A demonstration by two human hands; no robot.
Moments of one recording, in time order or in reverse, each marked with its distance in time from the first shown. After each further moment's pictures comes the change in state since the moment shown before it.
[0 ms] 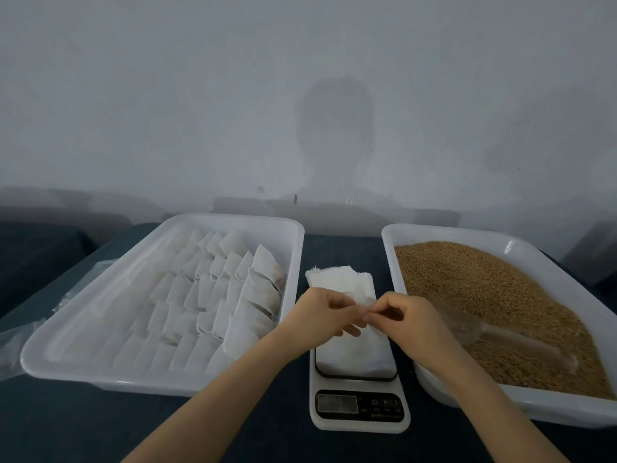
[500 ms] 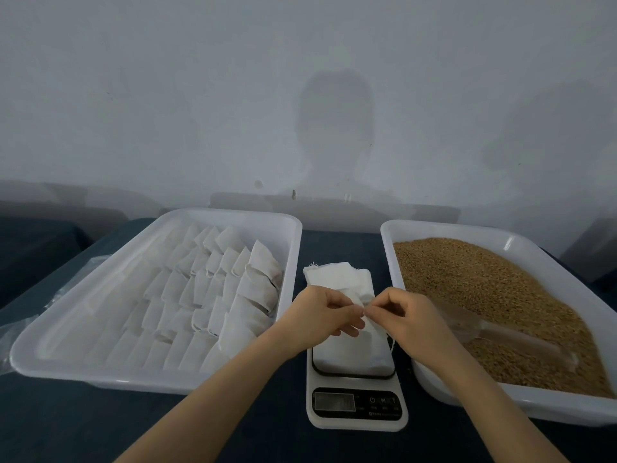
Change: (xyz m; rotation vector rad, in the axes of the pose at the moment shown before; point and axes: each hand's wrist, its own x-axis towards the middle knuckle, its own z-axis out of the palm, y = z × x) left_hand 0.000 0.001 0.002 0.016 -0.014 -0.003; right_hand 0.000 0.001 -0.002 -0.022 0.004 -0.011
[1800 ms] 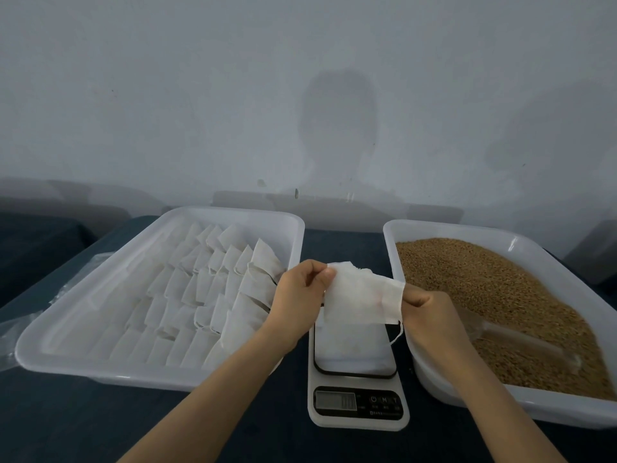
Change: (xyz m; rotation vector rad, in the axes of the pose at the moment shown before) left_hand 0.011 -0.009 -0.009 -0.091 0.441 0.020; right_hand -0.007 -0.008 -0.004 0.299 0.121 0.100
